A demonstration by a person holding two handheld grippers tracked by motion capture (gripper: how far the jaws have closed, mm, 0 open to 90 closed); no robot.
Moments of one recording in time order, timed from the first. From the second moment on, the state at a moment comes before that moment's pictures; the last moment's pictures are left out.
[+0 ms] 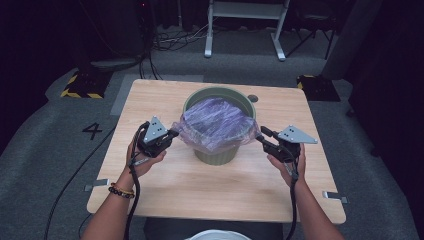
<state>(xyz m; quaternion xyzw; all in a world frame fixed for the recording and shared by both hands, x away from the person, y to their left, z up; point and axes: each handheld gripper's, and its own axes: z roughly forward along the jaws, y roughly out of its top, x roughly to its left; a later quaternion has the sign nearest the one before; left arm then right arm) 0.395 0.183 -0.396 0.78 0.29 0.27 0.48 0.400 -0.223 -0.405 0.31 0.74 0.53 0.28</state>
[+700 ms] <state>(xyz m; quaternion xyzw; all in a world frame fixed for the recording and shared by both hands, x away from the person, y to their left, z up) 0.396 0.184 -0.388 0.79 0.28 0.28 0.47 0.376 -0.188 -0.359 0.17 0.77 0.48 0.38</state>
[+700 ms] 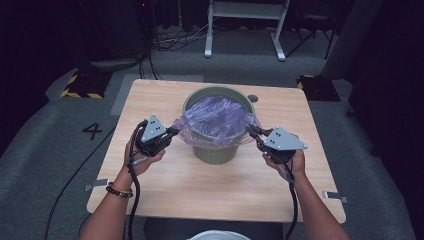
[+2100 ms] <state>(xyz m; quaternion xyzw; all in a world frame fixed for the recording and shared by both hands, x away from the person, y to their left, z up) 0.343 0.197 -0.349 0.80 0.17 0.28 0.51 0.437 -0.225 -0.351 0.32 0.73 0.52 0.31</state>
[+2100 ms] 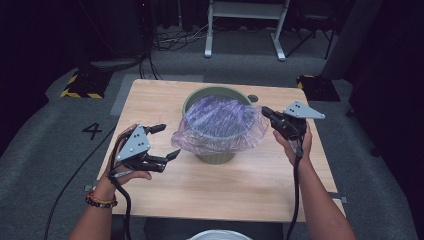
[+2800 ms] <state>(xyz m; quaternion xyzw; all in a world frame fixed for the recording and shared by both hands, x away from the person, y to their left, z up) 0.424 0.189 -0.334 0.77 0.27 0.30 0.50 0.463 -0.217 -0.351 0.32 0.76 0.50 0.27</state>
